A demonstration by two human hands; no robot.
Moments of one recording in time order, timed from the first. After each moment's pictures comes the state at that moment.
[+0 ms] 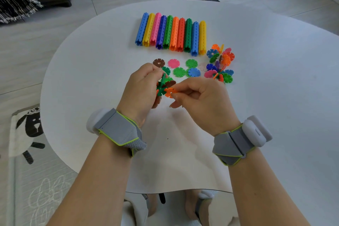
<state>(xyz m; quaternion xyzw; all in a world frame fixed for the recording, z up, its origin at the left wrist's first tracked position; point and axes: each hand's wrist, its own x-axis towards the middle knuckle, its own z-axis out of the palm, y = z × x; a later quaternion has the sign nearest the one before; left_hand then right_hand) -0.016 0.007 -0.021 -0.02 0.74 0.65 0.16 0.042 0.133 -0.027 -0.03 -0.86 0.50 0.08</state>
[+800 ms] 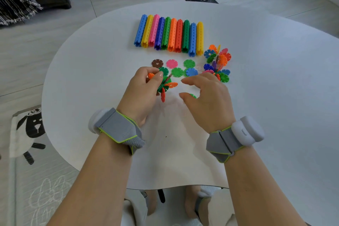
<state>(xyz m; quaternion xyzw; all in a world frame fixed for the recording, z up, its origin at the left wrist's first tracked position) -0.016 0.007 -0.035 -0.01 0.75 0.64 0.14 0.043 0.142 -0.032 -0.12 -0.95 0.28 0.08</state>
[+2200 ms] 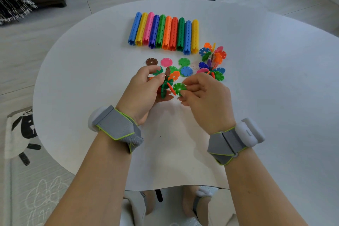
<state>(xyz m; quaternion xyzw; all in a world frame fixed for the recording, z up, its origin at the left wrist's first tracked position) -0.016 0.022 -0.035 -0.02 0.67 0.71 0.20 0.050 0.146 -0.037 -0.16 -0.85 0.49 0.10</state>
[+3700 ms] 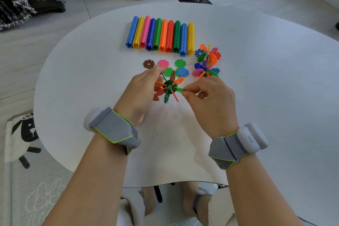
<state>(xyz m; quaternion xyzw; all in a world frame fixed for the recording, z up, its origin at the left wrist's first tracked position) -0.008 0.020 -0.022 0.04 0.76 0.62 0.19 0.064 0.153 -0.032 -0.15 -0.90 0.37 0.19</state>
